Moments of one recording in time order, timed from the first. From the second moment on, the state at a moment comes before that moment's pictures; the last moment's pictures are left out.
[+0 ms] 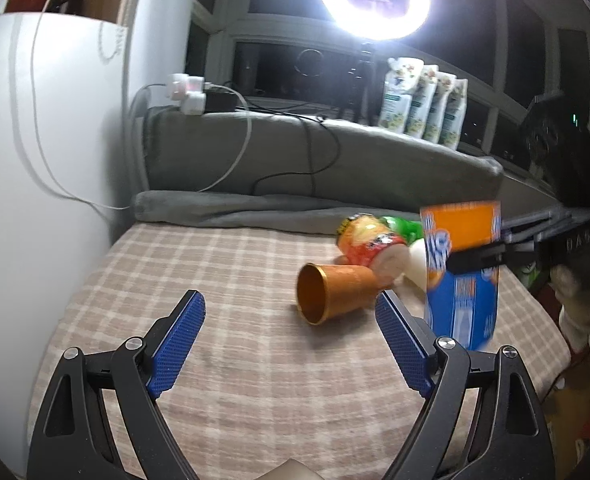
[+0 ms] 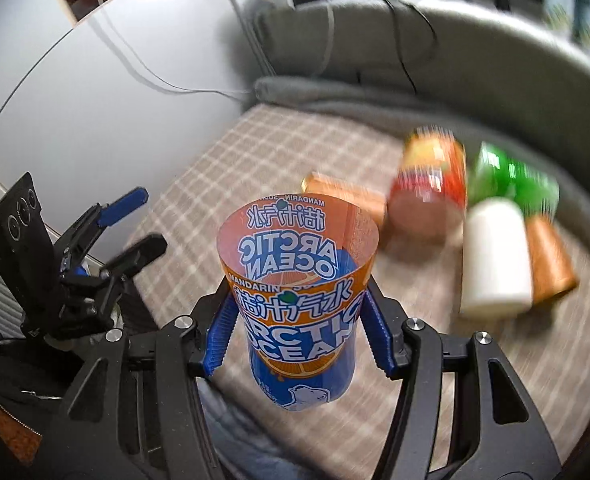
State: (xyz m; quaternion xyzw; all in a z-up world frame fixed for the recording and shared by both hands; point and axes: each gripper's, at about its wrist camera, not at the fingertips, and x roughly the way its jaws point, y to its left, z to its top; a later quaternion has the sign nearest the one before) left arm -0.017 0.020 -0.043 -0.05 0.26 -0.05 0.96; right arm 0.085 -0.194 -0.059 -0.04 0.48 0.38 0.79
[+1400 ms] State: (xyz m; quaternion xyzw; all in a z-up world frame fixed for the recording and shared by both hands) left arm 0.028 -0.042 -0.065 -0.10 0.39 -0.18 0.90; right arm 0.063 -0.270 -0.084 0.03 0.41 0.26 0.87
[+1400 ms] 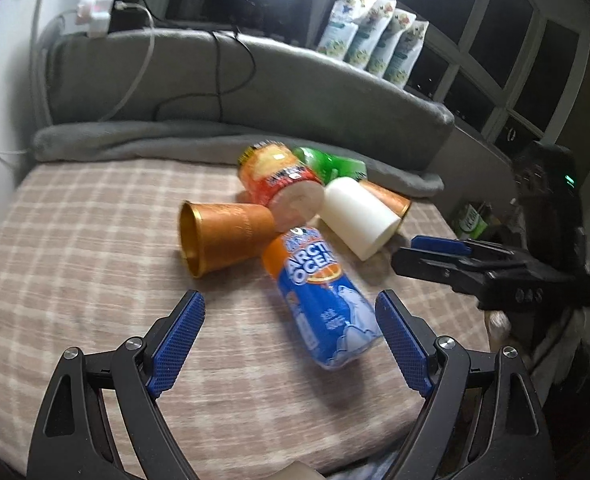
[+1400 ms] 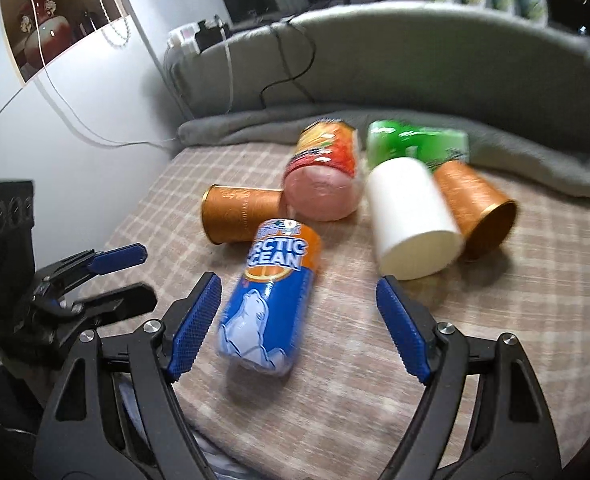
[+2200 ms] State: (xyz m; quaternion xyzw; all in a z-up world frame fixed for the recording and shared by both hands) left arm 0.106 -0.064 -0.110 -0.25 0.51 -0.23 0.79; right arm -0.001 -0.356 -0.078 0.07 0.33 0.10 0.93
